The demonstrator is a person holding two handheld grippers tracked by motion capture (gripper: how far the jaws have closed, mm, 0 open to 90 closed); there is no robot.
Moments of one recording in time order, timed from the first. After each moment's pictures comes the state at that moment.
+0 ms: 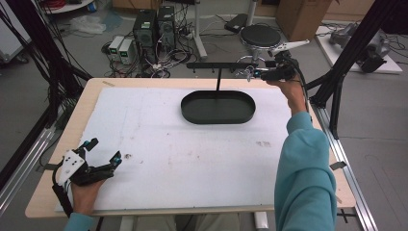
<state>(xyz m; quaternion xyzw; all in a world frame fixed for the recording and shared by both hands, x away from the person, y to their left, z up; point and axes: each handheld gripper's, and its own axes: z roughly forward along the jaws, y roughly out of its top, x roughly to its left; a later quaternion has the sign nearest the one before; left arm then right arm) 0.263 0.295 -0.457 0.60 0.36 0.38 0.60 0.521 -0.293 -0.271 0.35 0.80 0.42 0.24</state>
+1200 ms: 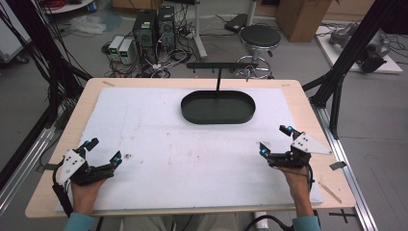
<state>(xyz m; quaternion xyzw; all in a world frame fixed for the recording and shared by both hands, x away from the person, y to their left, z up) 0.263 0.294 -0.457 0.61 0.36 0.38 0.60 0.308 -0.317 -0.417 0.30 0.69 0.57 0.31</state>
